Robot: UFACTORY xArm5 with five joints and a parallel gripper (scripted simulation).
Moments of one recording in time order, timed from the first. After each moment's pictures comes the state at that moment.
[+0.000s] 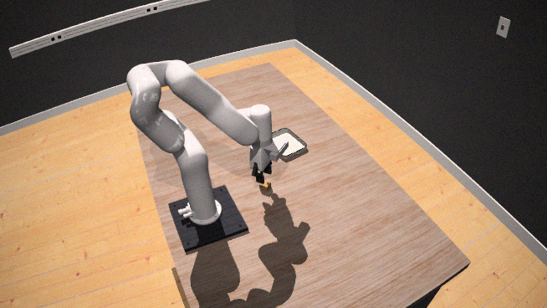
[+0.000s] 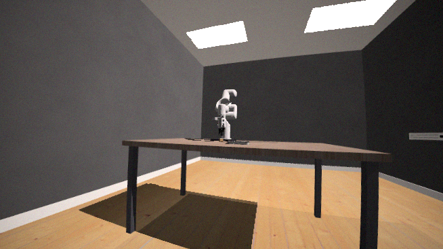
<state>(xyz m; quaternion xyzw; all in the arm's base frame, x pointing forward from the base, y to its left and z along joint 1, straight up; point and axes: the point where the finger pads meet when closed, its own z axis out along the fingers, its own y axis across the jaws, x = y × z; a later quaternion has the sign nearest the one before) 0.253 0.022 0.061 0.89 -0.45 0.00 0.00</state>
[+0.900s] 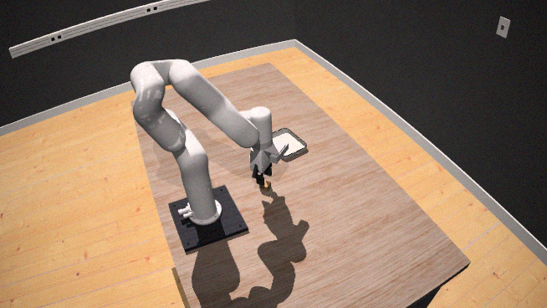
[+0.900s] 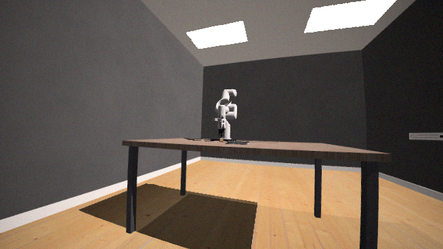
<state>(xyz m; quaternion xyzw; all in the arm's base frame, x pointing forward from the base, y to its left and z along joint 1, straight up) 0.253 0.022 0.052 0.89 -0.45 0.00 0.00</state>
